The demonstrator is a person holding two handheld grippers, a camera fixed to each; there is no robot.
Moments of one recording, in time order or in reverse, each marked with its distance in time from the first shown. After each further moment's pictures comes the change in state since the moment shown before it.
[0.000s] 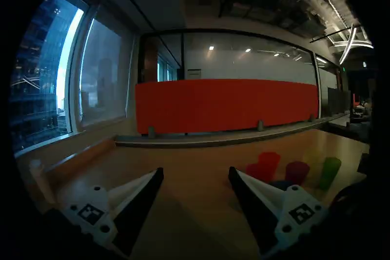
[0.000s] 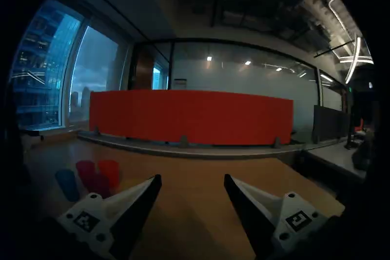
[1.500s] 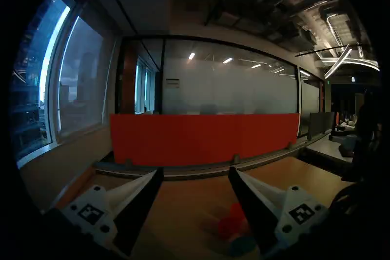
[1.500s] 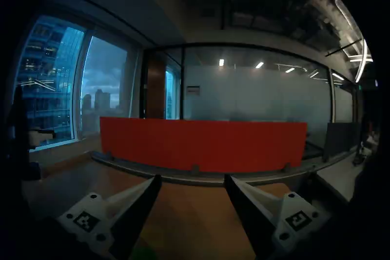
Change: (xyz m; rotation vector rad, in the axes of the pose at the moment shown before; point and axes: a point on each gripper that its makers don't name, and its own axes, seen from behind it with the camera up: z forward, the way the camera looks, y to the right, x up) left arm 0.195 0.027 0.030 -0.189 0.003 -0.063; right arm 0.155 0.001 0.021 0.115 -0.003 0.035
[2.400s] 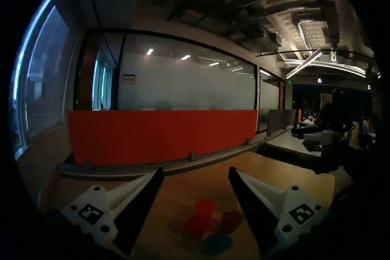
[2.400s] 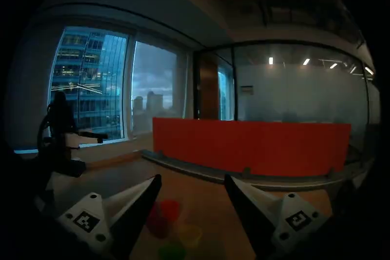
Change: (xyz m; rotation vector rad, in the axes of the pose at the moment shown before) left arm -0.012 0.061 0.005 -0.340 -0.024 0.003; right arm 0.001 -0.067 -0.013 0.409 0.000 -0.003
